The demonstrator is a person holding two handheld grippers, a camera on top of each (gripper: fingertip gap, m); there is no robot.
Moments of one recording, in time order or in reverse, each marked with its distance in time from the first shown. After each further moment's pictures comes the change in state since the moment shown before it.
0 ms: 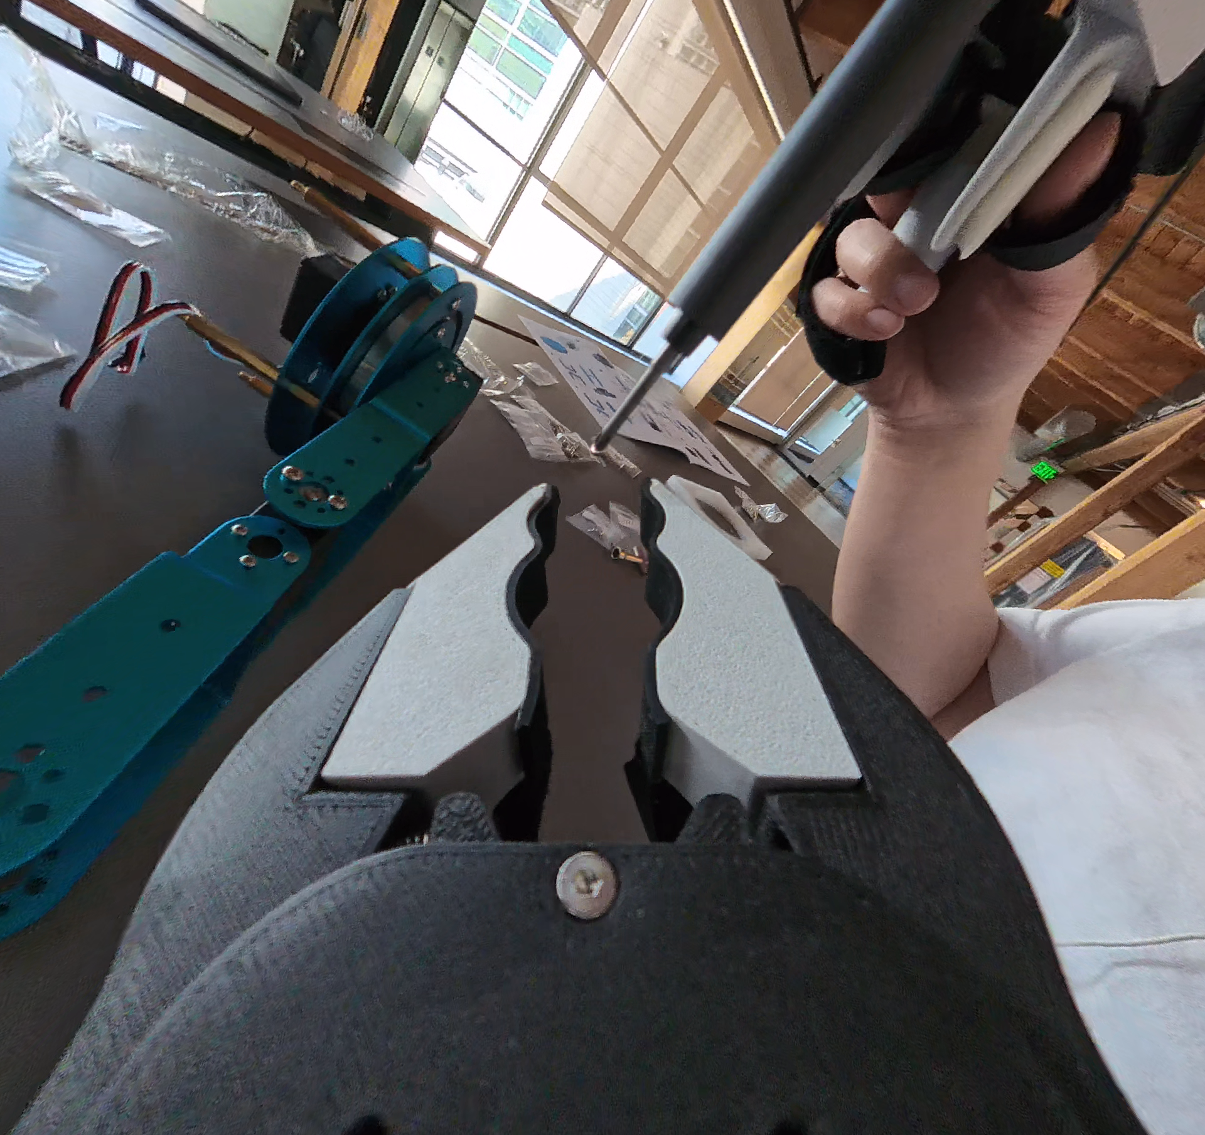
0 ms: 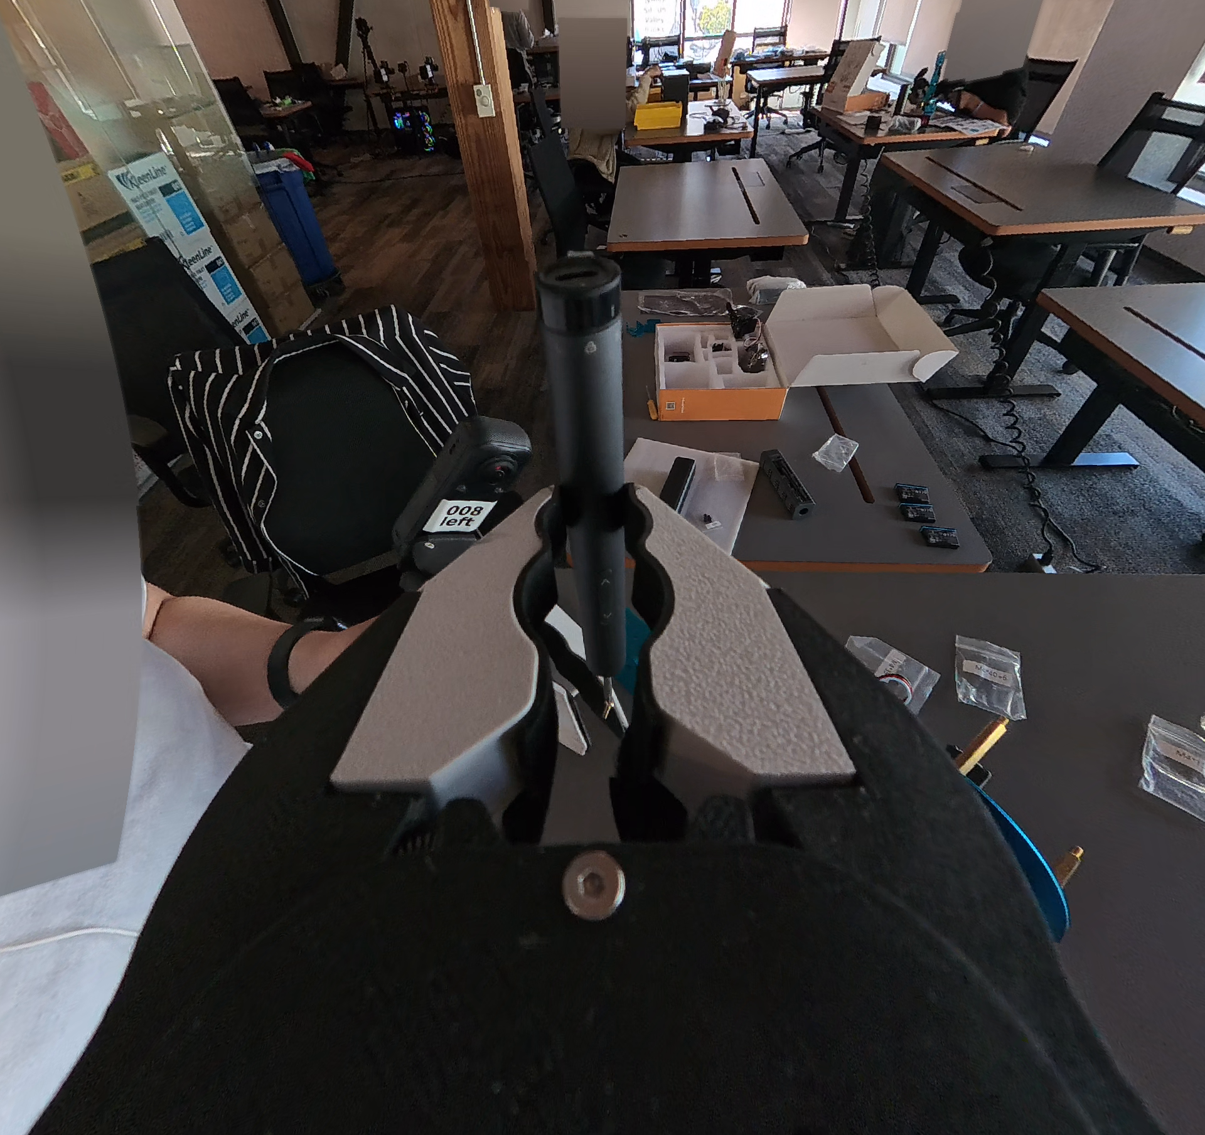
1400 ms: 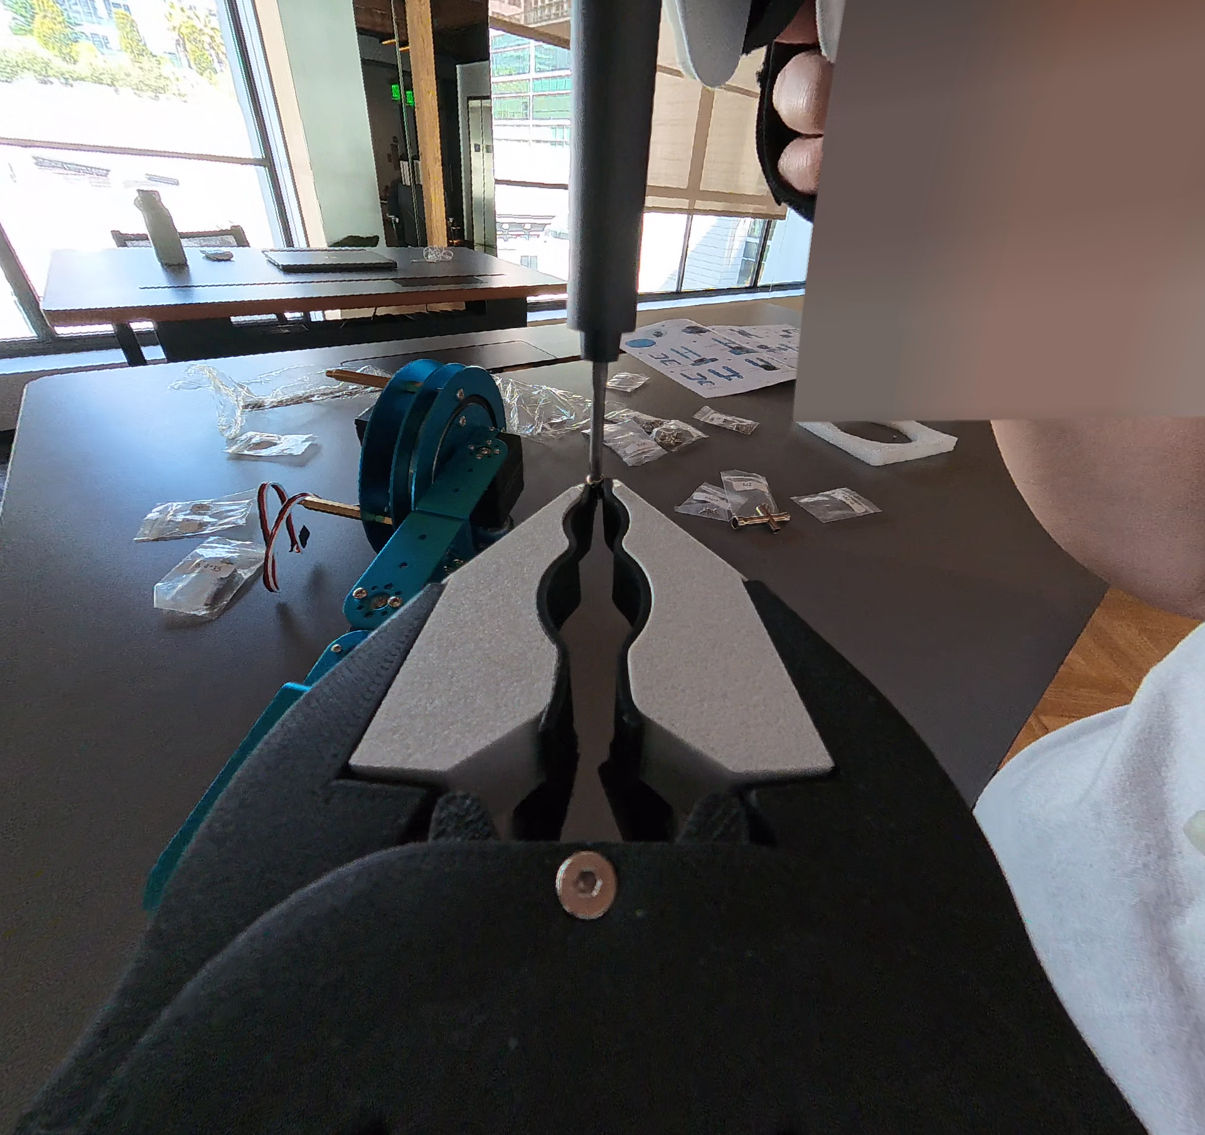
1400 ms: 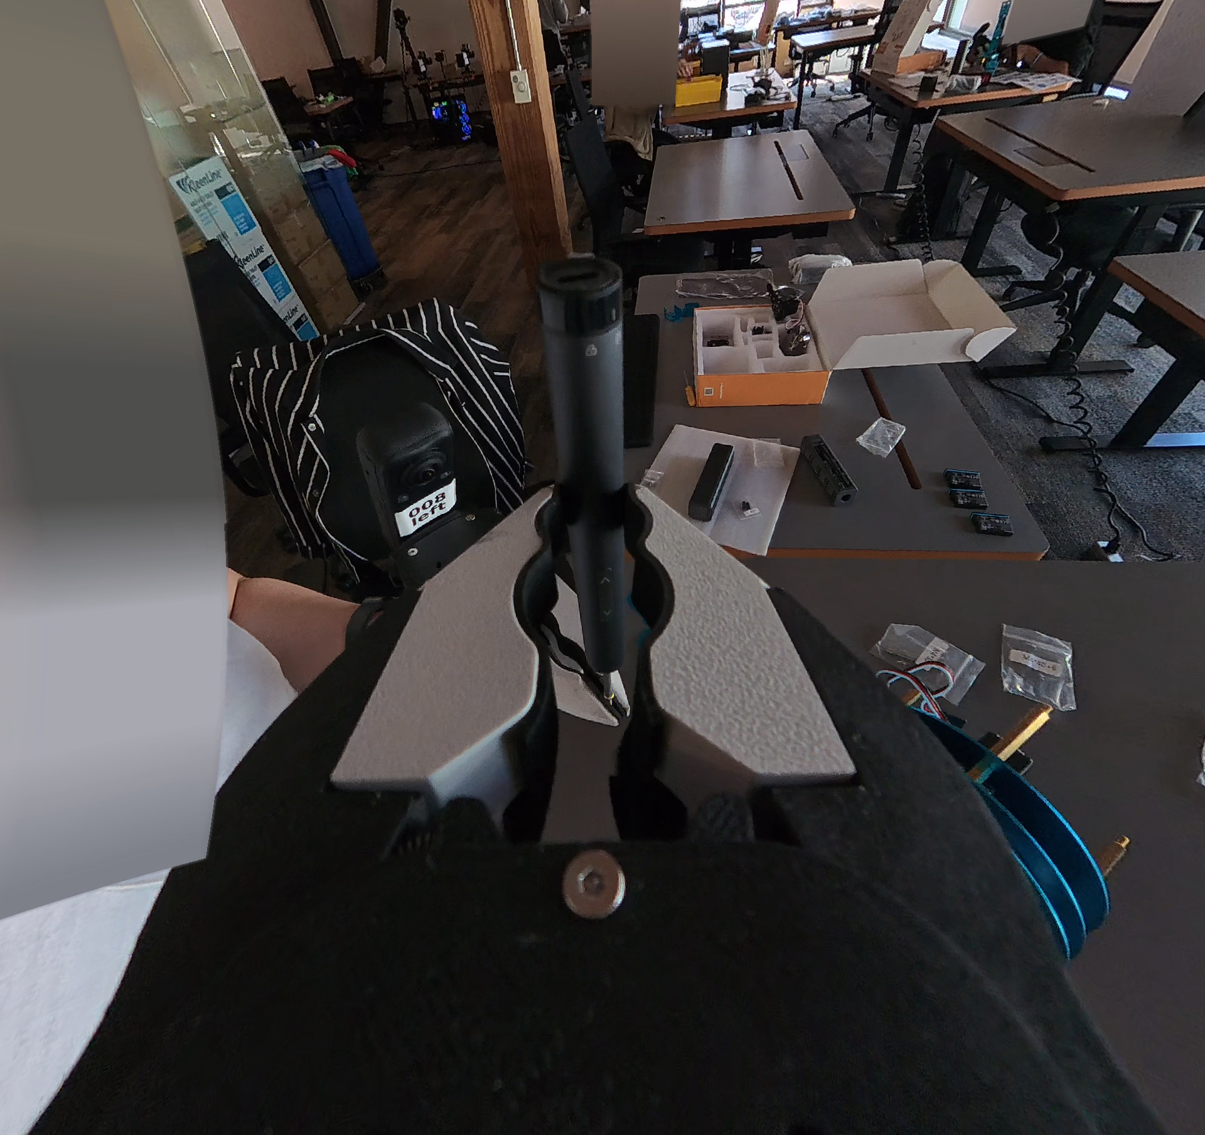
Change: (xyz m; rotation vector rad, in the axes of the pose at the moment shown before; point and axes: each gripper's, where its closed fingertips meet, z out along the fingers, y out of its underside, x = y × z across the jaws) left arm 0.017 -0.002 -0.003 -0.018 -0.121 0.553; right arm -0.014 -0.003 -0.011 -0.027 -0.060 0.040
